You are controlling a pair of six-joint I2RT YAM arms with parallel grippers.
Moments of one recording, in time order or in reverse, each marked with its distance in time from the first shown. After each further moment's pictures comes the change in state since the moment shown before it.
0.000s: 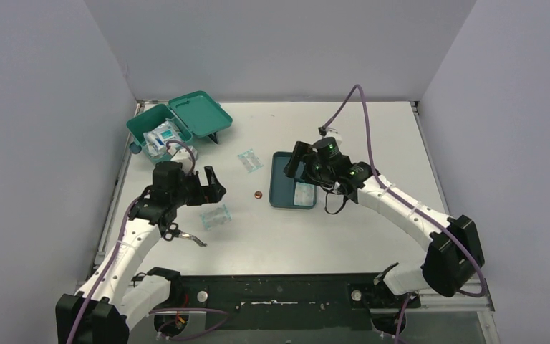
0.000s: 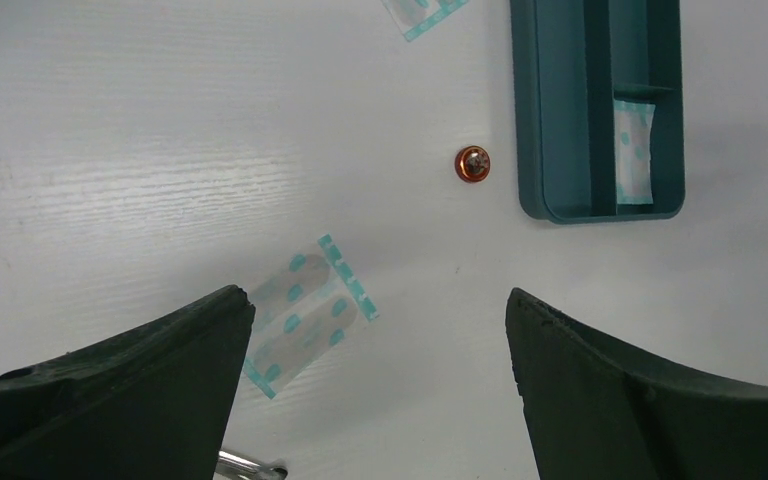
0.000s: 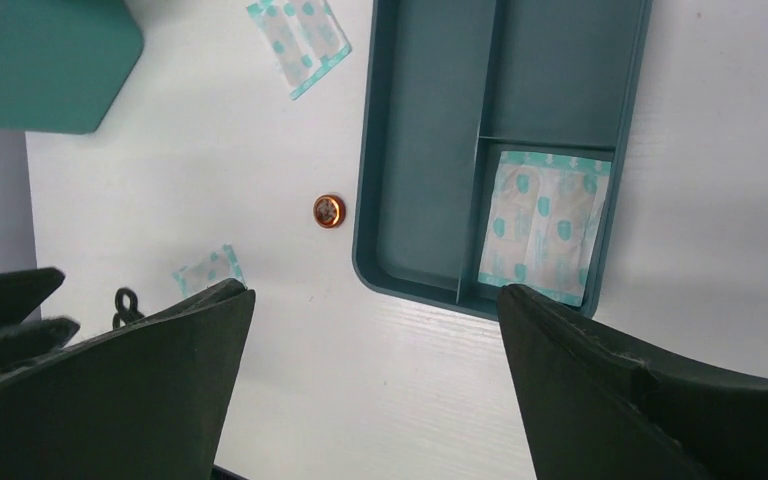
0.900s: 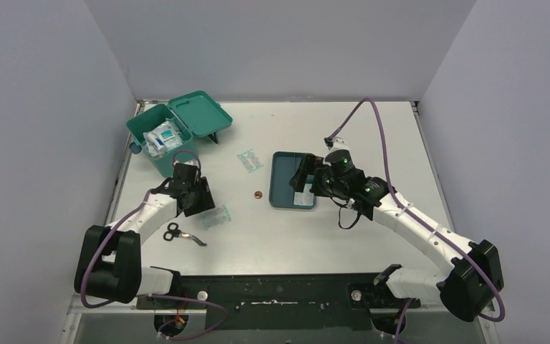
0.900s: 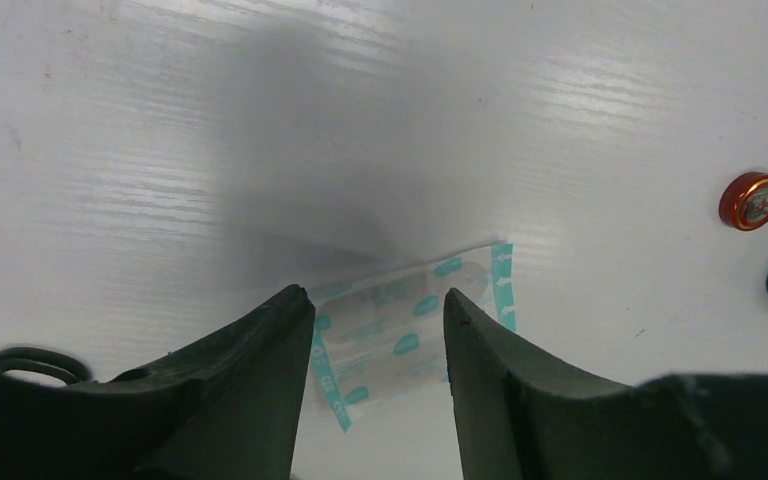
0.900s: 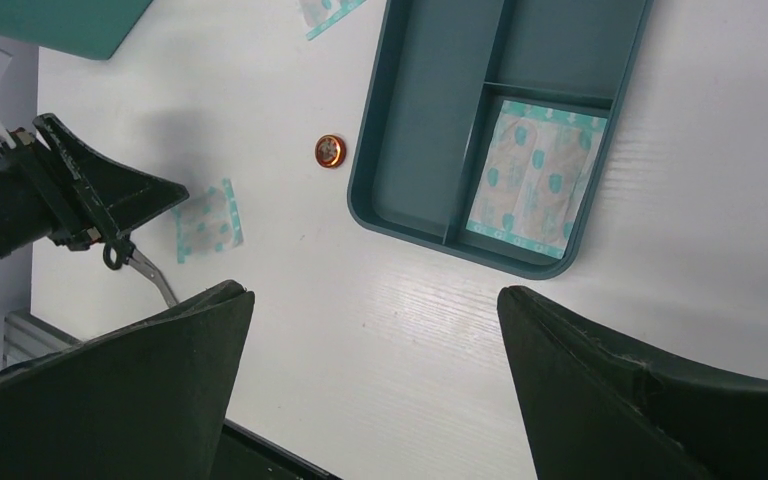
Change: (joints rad) left arm 0.014 0.384 -0.020 0.007 -0.222 -0.179; right arm 0.013 -0.210 -0.156 0.014 -0.069 -0.096
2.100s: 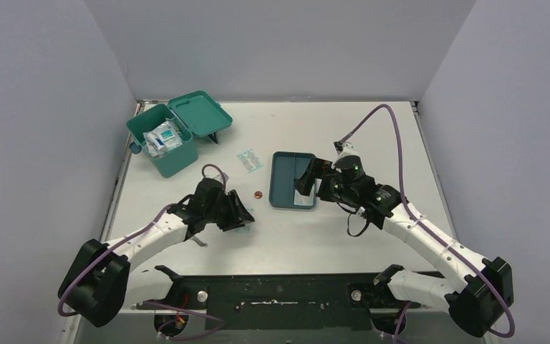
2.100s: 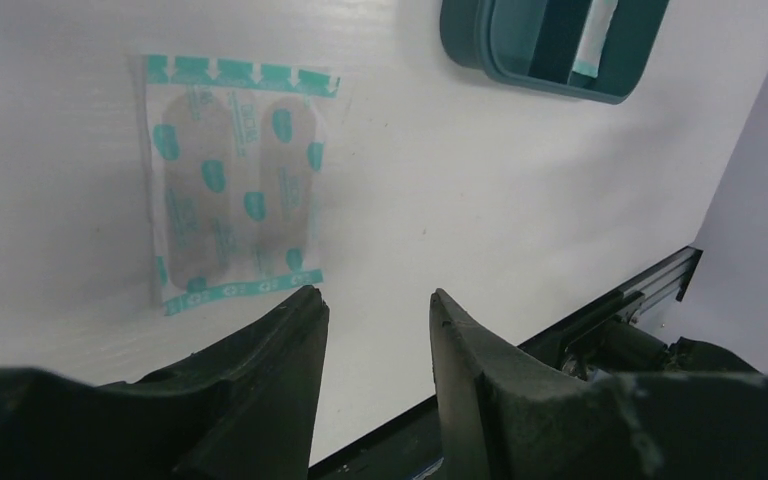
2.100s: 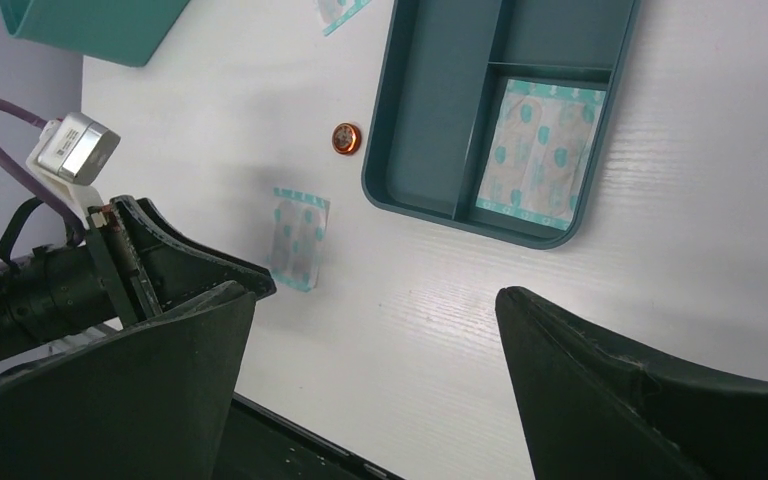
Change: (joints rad) left arm -0.336 -0.111 -0.133 0.196 0.283 -0.389; right arm -0.015 -0.114 -0.057 -0.023 -0.029 0.033
